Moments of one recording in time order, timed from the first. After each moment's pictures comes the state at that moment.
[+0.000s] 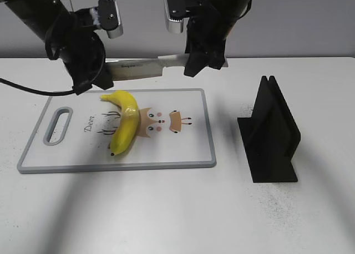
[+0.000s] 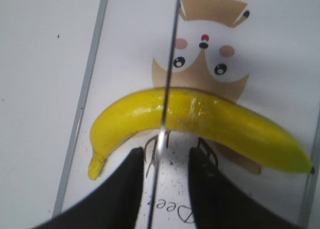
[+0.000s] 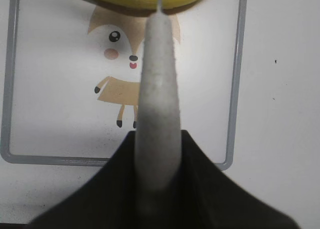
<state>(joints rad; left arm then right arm) -0.29 1.96 -1.51 -0.45 0.87 1.39 0.44 2.30 -2.14 0.33 1.22 -1.31</state>
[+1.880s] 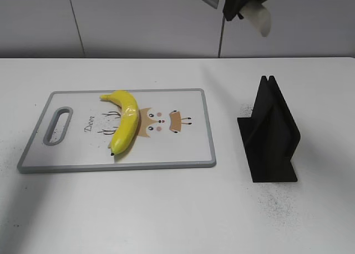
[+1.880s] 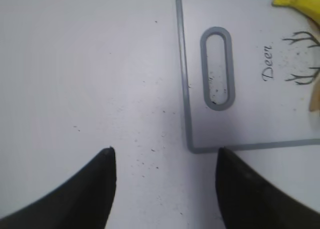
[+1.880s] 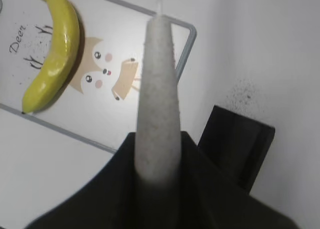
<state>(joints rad) -0.04 1.58 -1.45 -0.06 1.22 0.17 0.43 1.92 -1.94 0.11 1.22 0.06</state>
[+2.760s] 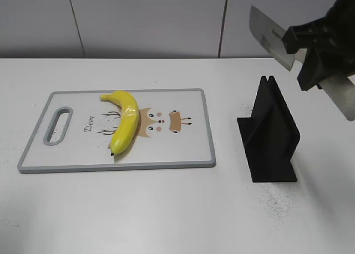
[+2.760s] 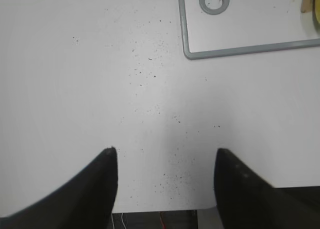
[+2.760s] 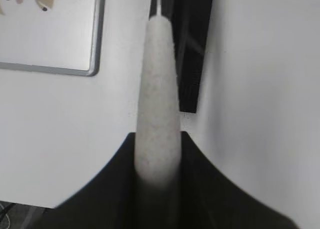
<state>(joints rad) -0.03 1.01 -0.96 -0.07 1.22 0.17 0.43 1.42 -1.22 -0.03 1.08 0.33</state>
